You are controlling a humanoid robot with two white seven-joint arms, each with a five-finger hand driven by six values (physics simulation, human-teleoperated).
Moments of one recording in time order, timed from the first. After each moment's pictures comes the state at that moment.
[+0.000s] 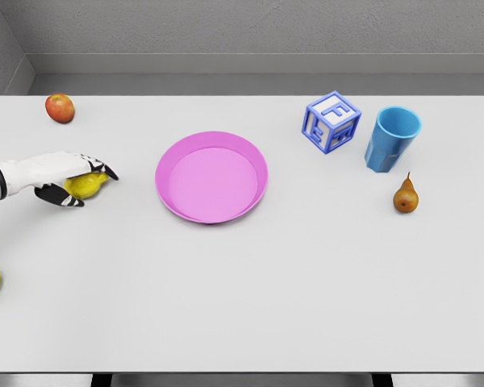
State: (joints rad) left arm -0.57 0.78 -0.55 -1.17 -0.36 -0.52 -0.55; right arm 0.00 0.00 -0.21 -0.02 0.08 -0.01 -0.08
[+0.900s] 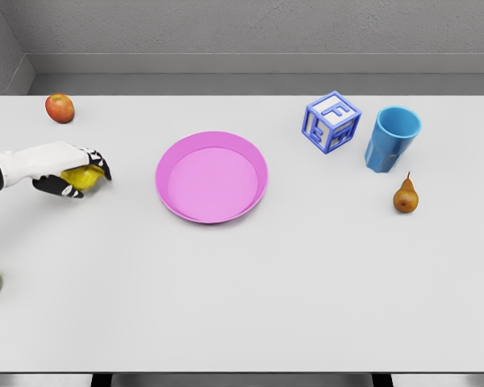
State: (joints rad) left arm -0.60 0.80 -0.56 -1.20 -0.36 -0.52 -0.55; right arm 0.00 0.00 -0.21 -0.02 0.08 -0.01 -0.08
